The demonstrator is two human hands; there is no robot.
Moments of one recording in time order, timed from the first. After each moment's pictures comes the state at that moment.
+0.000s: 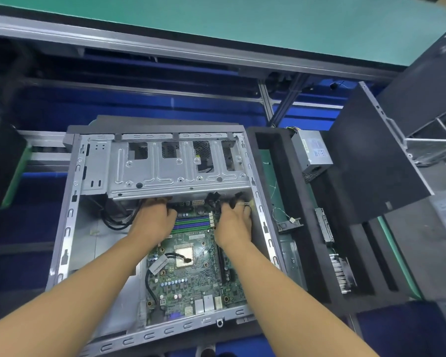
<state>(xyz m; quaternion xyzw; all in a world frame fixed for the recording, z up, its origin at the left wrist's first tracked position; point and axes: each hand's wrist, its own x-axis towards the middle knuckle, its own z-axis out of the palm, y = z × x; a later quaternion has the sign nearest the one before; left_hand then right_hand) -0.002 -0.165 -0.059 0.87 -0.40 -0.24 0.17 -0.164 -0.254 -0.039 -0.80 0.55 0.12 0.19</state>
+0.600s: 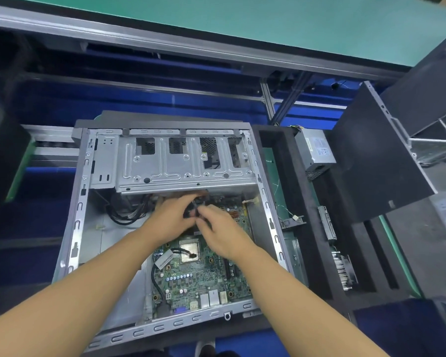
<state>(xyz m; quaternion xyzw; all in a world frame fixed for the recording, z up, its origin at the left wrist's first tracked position) -0.011 -0.163 -0.048 0.74 -0.55 -0.30 0.25 -0.167 -0.232 -0.022 -0.85 0.31 0.01 0.42</state>
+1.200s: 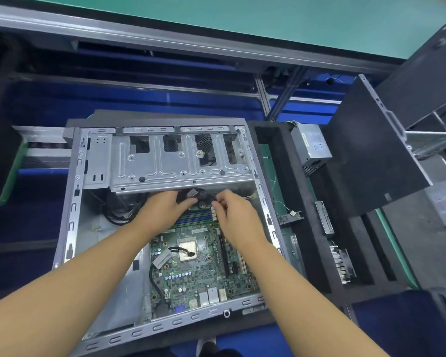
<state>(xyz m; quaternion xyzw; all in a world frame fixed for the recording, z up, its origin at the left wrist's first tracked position) 0.001 -0.172 -0.046 0.81 -0.49 -0.24 0.22 -0.178 -0.245 0.001 -0.85 0.45 -0.05 0.28</state>
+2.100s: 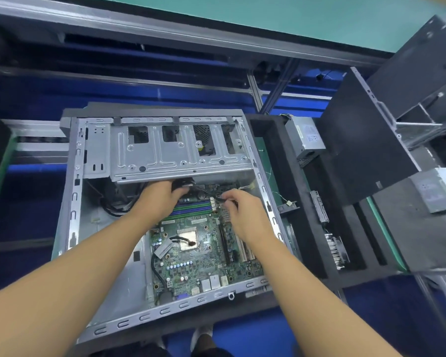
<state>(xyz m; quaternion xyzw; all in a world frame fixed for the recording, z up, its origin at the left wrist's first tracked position) 0.007 -0.170 -0.048 0.83 -0.43 -0.28 0.21 -0.196 -0.236 0.006 -0.80 0.50 -0.05 0.32</state>
